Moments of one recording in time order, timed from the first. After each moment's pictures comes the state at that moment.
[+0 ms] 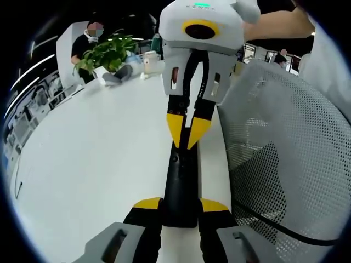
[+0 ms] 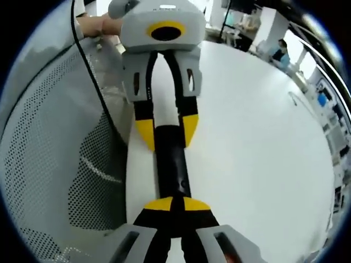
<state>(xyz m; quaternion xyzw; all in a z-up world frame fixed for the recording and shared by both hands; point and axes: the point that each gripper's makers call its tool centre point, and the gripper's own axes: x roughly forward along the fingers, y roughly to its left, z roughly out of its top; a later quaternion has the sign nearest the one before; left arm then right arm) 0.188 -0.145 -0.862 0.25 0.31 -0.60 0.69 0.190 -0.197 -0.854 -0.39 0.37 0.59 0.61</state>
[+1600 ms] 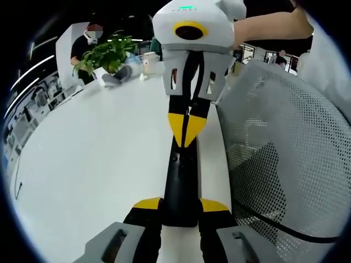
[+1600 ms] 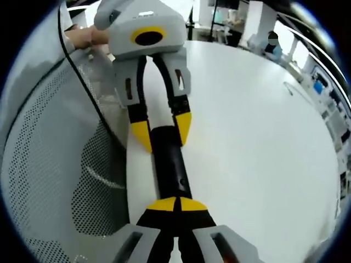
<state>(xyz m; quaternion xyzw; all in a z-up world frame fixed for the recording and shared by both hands) 0.188 -0.144 -0.862 0.25 0.30 -0.60 0.69 0.190 -0.202 -0.855 -0.36 0.39 0.58 0.62</state>
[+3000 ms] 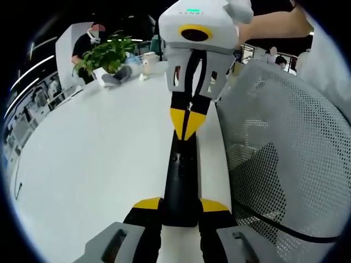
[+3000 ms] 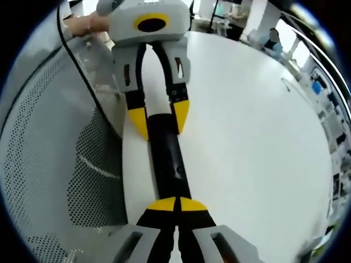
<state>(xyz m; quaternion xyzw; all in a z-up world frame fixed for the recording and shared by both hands) 0.188 -0.144 -0.862 0.25 0.30 -0.60 0.69 0.193 -0.214 -0.856 -0.40 0.40 0.55 0.62</state>
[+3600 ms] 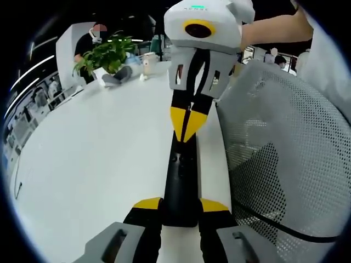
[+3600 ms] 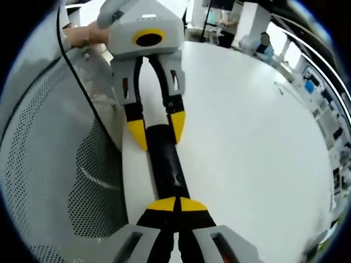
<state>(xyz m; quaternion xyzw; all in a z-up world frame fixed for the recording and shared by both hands) 0.188 -0.144 -0.862 0.25 0.30 -0.60 0.69 0.194 -0.204 -0.851 -0.37 0.38 0.55 0.65</state>
